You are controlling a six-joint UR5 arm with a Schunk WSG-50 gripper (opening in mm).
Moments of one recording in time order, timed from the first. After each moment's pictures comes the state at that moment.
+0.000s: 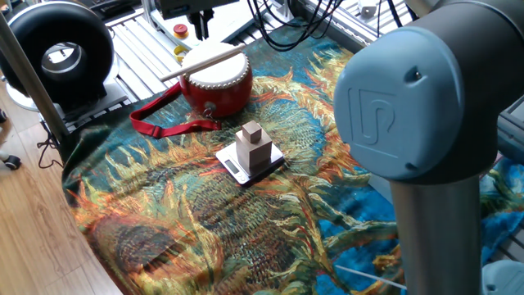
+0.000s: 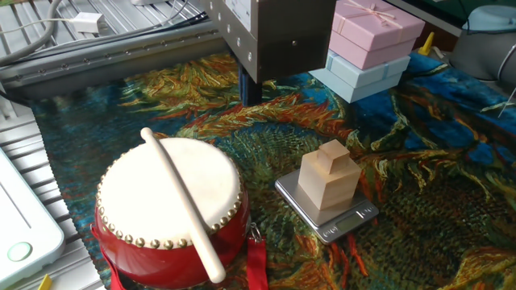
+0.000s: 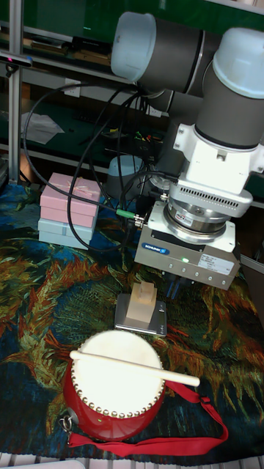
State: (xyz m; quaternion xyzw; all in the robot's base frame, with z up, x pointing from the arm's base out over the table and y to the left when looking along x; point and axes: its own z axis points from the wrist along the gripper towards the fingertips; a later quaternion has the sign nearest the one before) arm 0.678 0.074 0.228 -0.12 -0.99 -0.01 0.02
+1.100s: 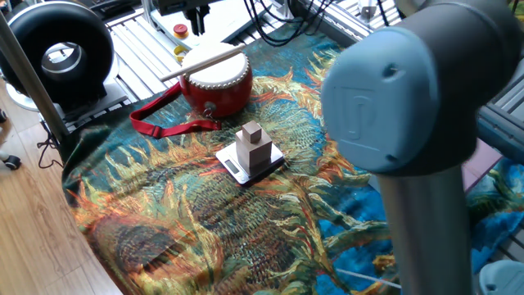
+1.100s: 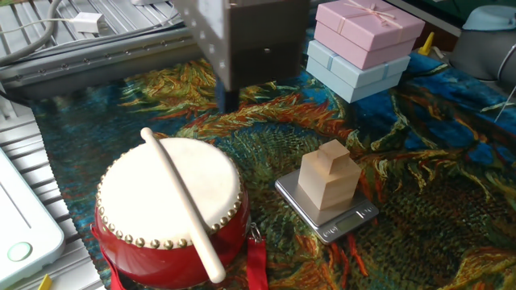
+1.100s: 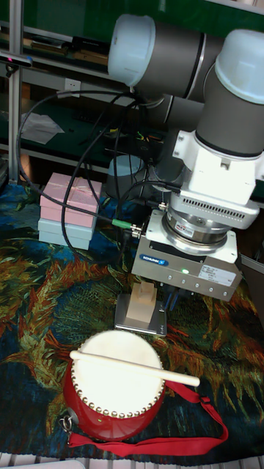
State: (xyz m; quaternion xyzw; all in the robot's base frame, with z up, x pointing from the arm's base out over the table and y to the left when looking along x) arm 0.707 0.068 0.229 -0.10 -0.99 -0.01 0.02
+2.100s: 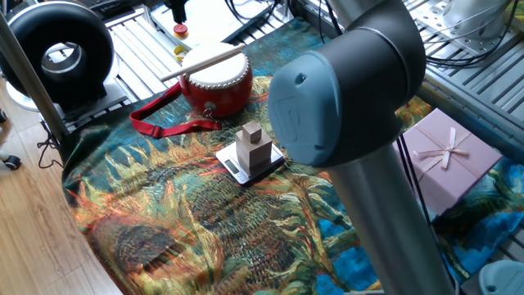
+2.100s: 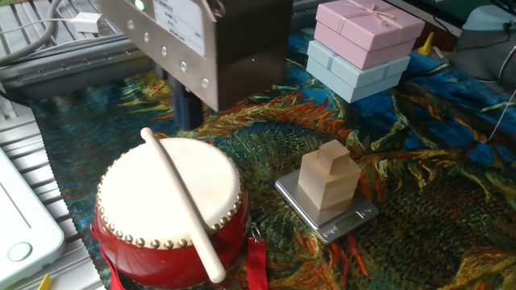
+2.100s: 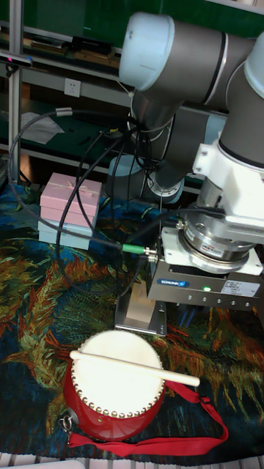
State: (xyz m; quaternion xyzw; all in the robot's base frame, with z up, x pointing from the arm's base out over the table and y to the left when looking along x) arm 0.748 0.077 0.234 0.09 -1.00 0.01 0.01
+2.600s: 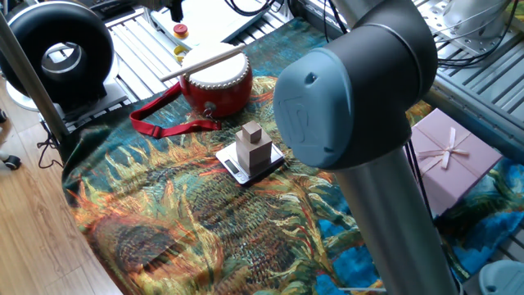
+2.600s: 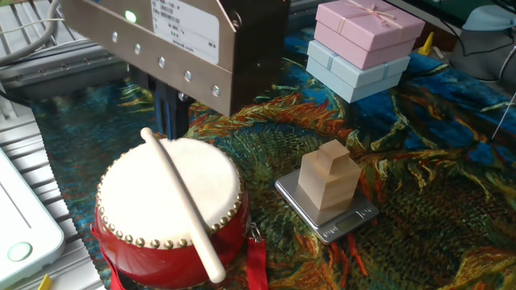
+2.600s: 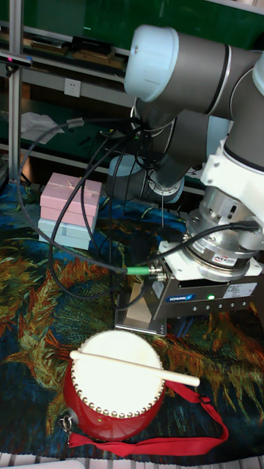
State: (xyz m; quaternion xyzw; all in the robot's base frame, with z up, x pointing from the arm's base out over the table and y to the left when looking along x) arm 0.764 0.085 0.227 0.19 -0.98 0.00 -0.01
